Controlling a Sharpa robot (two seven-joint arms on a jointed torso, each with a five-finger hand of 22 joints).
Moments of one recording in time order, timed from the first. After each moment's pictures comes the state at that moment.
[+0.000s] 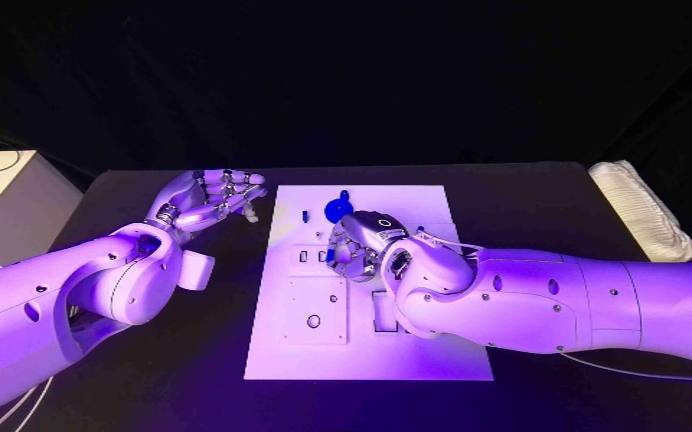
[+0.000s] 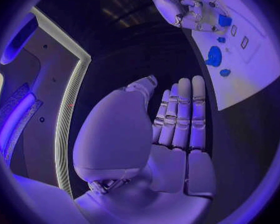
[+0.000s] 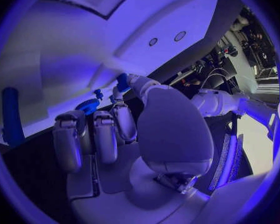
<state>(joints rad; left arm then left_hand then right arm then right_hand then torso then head) 1.20 -0.91 -0.03 1.55 -0.22 -0.30 0.38 1.49 -0.21 0.36 0.27 0.15 0.85 0.20 0.26 0.27 1.11 0.14 0.14 0.12 1.00 0.07 0.83 0.62 0.17 0.88 0.17 0.90 0.52 1.20 -0.67 -0.18 1.64 -1.57 -0.52 -0.55 1.31 -0.22 0.49 0.19 0.22 1.00 0.12 0.26 0.34 1.41 0.04 1.31 1.31 1.47 -0.04 1.57 1.31 0.01 1.46 0.07 1.57 1.31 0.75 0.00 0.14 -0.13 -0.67</state>
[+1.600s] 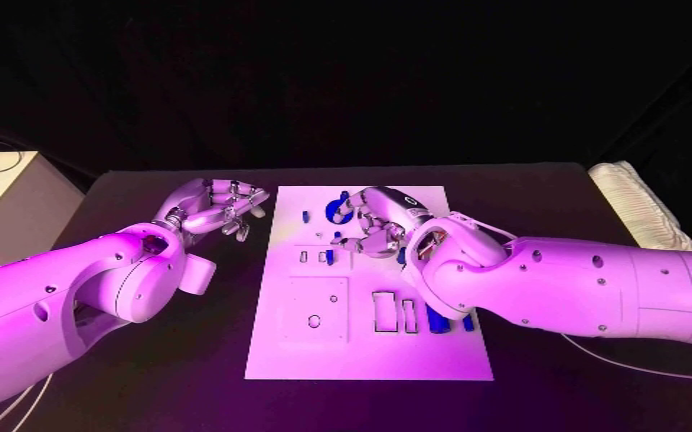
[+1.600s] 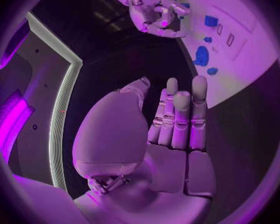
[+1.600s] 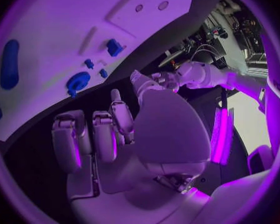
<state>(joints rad) 1.20 -0.89 -0.03 1.53 -0.31 -0.30 0.23 1.37 -0.18 0.28 0.29 0.15 0.89 0.16 0.35 0.33 1.17 0.08 0.46 0.35 1.27 0.02 1.24 1.02 0.17 1.06 0.12 1.12 0.74 1.25 -0.79 -0.18 1.70 -1.34 -0.65 -0.28 1.34 -0.22 0.28 0.25 0.12 0.93 0.14 0.22 0.28 1.37 0.06 1.25 1.31 1.47 -0.01 1.56 1.31 0.01 1.47 0.09 1.57 1.31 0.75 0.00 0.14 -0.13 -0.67</state>
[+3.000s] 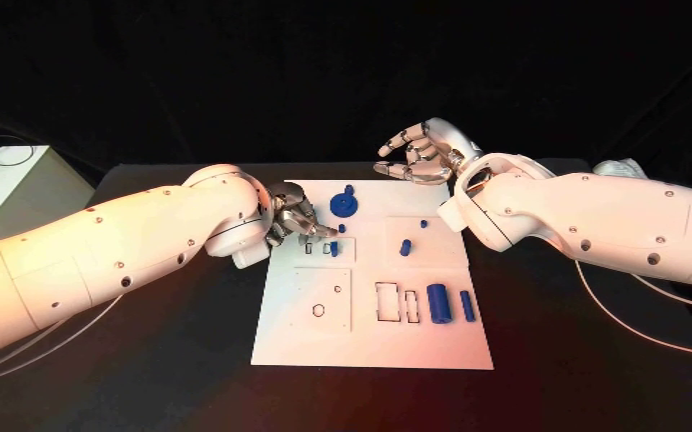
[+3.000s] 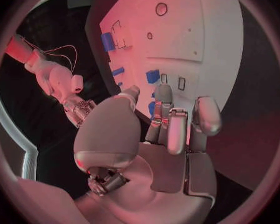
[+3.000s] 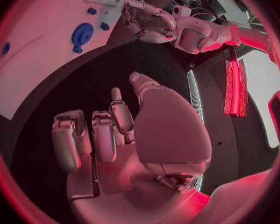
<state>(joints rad) 1.35 -0.53 -0.09 1.34 -0.91 0.08 -0.49 1.19 -0.10 0.19 0.30 0.15 0.88 0.11 0.58 0.61 1.08 0.04 0.90 0.66 1.46 -0.02 1.50 1.31 0.10 1.28 0.09 1.38 1.14 1.38 -0.91 -0.17 1.62 -0.80 -0.64 -0.02 1.34 -0.23 0.29 0.27 0.23 0.94 0.14 0.26 0.30 1.36 0.06 1.25 1.31 1.47 -0.01 1.55 1.31 0.01 1.47 0.09 1.57 1.31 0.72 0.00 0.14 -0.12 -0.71</state>
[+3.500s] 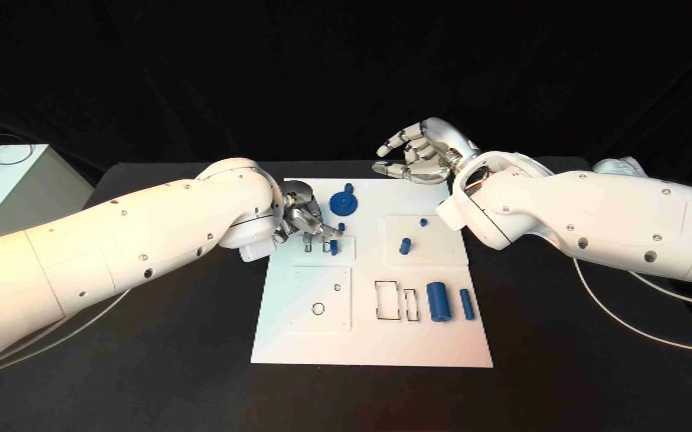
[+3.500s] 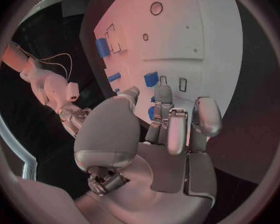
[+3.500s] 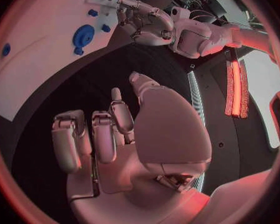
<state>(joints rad) 1.36 -0.47 -0.10 1.28 -0.95 0.15 -0.51 1.17 -0.10 0.18 0.30 0.15 0.88 0.10 0.59 0.63 1.08 0.04 0.91 0.67 1.46 -0.02 1.51 1.31 0.10 1.28 0.09 1.38 1.15 1.38 -0.90 -0.17 1.62 -0.81 -0.63 -0.04 1.34 -0.23 0.29 0.27 0.24 0.94 0.14 0.26 0.30 1.36 0.06 1.25 1.31 1.47 -0.01 1.55 1.31 0.01 1.47 0.09 1.57 1.31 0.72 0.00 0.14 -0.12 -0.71</state>
